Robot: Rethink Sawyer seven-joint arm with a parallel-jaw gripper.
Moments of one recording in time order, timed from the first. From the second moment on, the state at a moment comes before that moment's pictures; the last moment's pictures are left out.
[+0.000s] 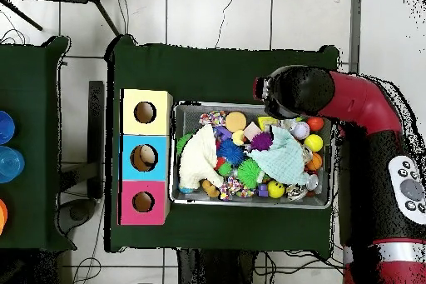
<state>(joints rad) -0.61 -0.56 0.38 1.24 -0.32 0.86 1.57</state>
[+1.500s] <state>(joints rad) -0.64 -0.53 0.41 1.28 -0.36 0.81 1.57</state>
